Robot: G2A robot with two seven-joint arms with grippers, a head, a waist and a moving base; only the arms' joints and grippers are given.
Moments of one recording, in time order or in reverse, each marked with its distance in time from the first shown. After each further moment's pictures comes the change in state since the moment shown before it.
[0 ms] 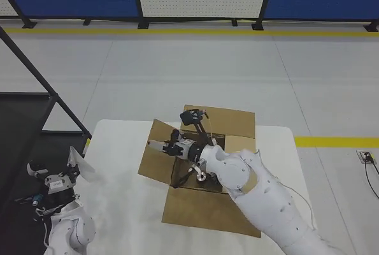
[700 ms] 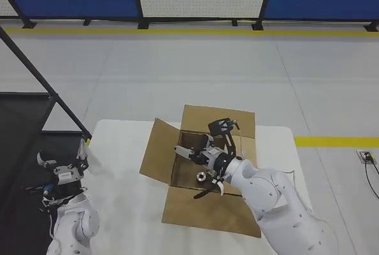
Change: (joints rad) left arm -0.048 0.001 0.045 0.001 0.063 0.005 -0.036; right arm -0.223 0.067 0.178 -0.286 -0.233 0.102 0.090
